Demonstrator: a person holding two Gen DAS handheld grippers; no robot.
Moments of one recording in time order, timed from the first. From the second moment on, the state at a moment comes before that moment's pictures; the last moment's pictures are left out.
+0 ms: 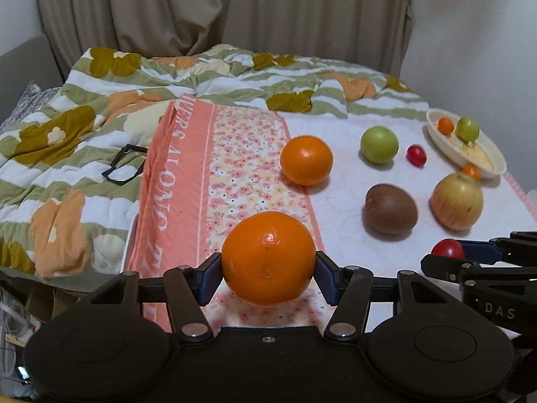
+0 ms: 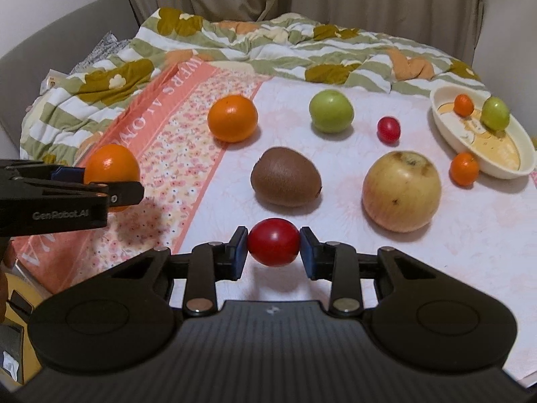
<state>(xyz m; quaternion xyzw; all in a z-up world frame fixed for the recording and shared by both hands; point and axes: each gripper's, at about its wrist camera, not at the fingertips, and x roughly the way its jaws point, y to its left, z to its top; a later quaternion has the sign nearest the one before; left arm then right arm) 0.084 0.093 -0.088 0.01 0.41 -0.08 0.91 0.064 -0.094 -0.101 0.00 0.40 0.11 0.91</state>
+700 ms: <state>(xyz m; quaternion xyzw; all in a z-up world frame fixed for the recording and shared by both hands) 0.046 0.024 -0.008 -0.02 0.34 -0.10 0.93 0.031 -0.187 -0.023 0.01 0.35 0.08 0.93</state>
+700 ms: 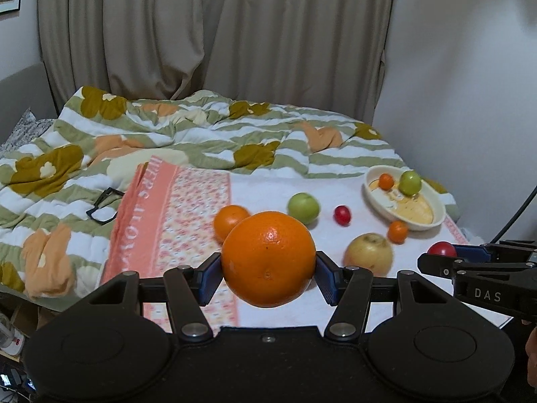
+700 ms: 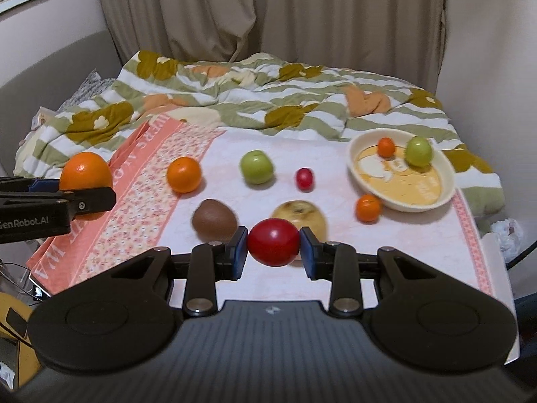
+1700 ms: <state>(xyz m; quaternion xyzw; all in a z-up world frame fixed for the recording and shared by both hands) 0.148 -0.224 -0.009 -0.04 0.34 -0.09 0.93 0.161 -0.447 -0.030 0.02 0.36 0.09 0.93</state>
